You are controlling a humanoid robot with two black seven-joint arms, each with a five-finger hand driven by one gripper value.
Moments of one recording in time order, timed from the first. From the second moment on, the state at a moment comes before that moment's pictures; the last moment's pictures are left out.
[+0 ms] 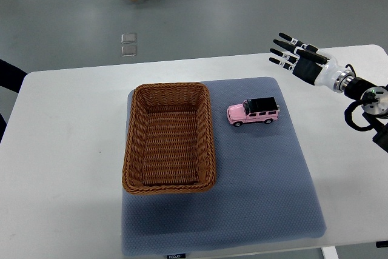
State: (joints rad) left arm 0.02 0.00 -0.06 -0.15 0.12 -0.02 0.00; right arm 0.84 -0.30 0.63 0.41 0.15 0.57 -0.04
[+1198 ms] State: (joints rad) left arm 0.02 0.00 -0.06 -0.15 0.12 -0.02 0.00; right arm 0.86 -0.34 0.62 0.42 -0.28 0.61 0.10
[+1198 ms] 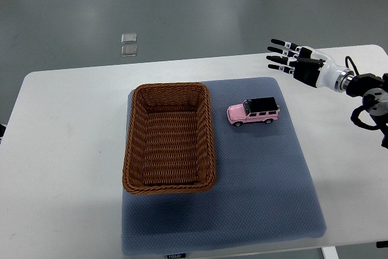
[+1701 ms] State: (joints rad) left arm 0.02 0.00 -0.06 -0.15 0.12 -0.02 0.00; right arm 0.94 -0.39 0.61 0.52 -1.05 0.61 0.35
